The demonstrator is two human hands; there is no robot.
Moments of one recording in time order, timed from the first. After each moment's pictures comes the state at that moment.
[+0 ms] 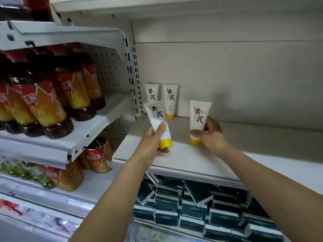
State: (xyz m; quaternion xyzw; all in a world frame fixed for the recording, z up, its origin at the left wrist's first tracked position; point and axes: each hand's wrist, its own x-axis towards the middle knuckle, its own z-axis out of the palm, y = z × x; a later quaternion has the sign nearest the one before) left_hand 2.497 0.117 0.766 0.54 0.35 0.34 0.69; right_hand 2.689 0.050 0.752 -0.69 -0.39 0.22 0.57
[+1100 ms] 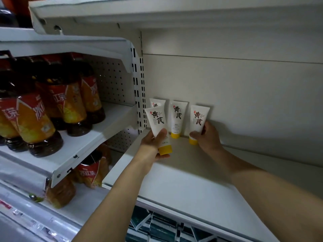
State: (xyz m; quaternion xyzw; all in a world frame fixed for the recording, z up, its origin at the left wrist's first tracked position) left_hand 2.536 0.180 0.769 0.50 0.36 0.40 0.68; right_hand 2.747 0.166 0.747 -0.71 -0.44 0.13 0.53
